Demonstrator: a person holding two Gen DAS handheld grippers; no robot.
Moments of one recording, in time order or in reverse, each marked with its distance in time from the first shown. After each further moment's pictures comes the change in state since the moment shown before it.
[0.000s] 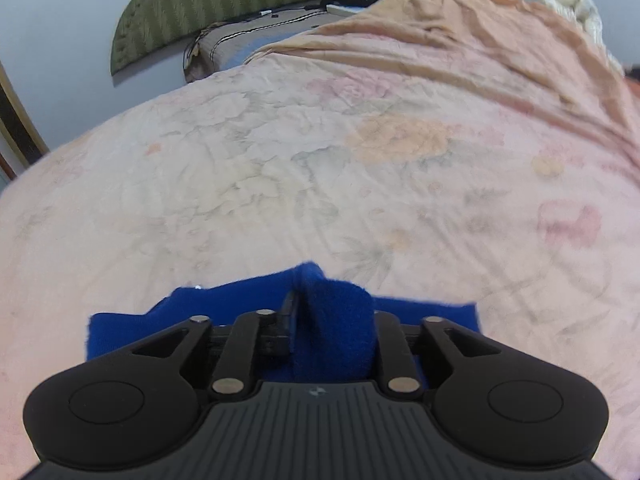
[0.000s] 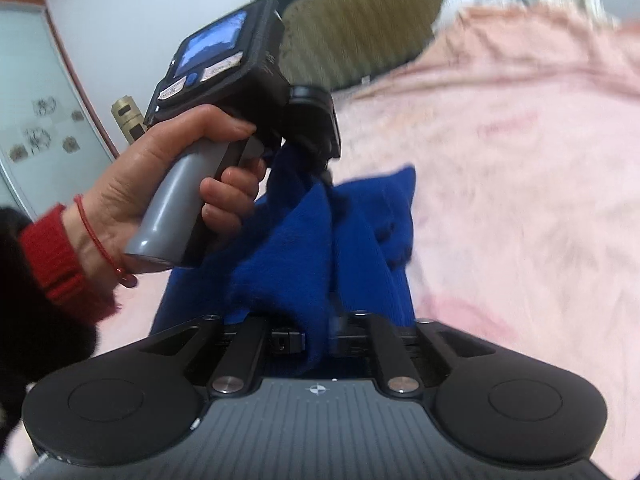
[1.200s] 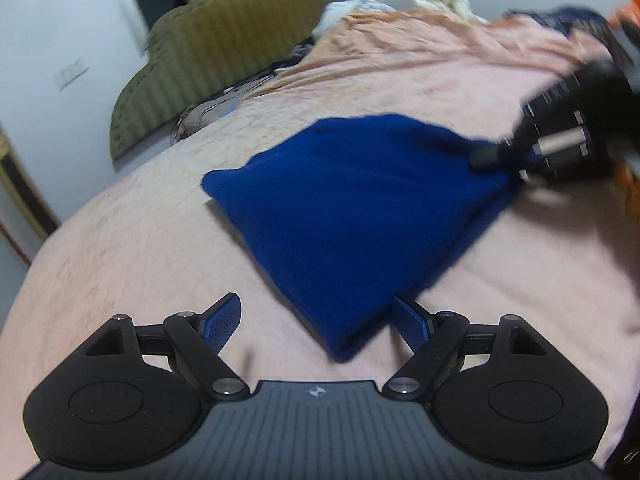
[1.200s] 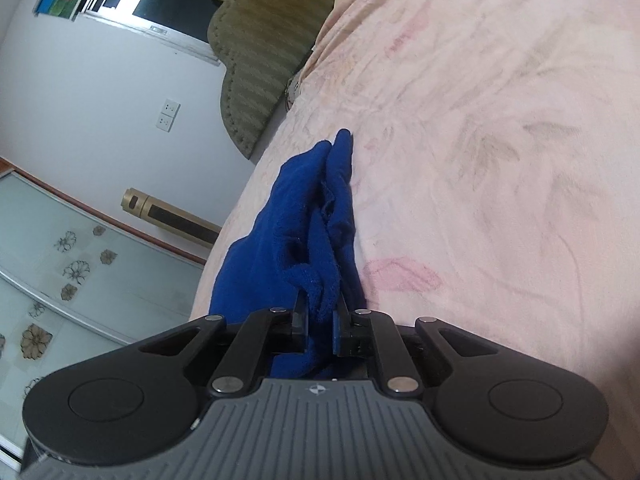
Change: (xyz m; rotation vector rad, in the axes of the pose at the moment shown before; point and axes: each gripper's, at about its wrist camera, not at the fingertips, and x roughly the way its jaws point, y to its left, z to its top) left arm -0.156 0.052 -0.252 0.342 -0.262 0.003; right arm 0.004 -0.074 0.002 0.509 0.055 0.199
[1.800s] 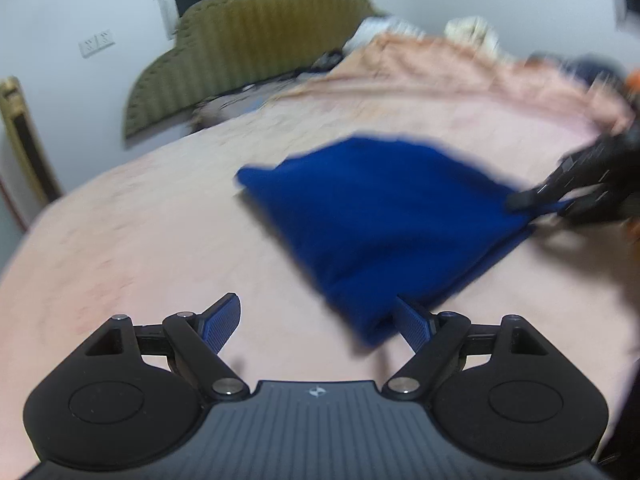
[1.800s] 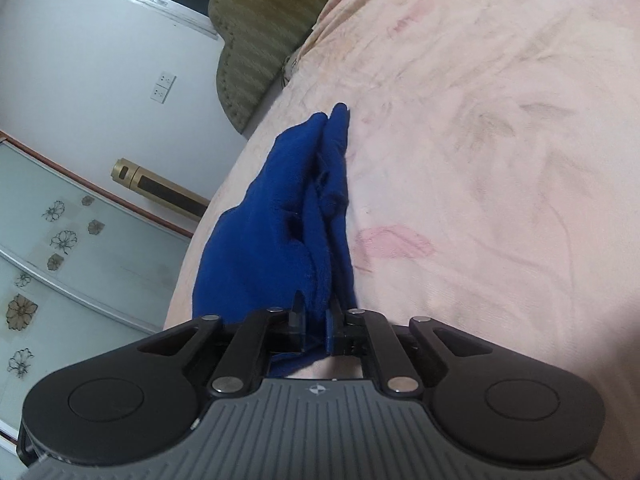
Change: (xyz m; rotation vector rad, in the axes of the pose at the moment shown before) left arm -0.022 0.058 -0.005 -0.201 -0.056 -0.089; right arm -0.004 0.004 -0.004 -0.063 0.071 -0.036
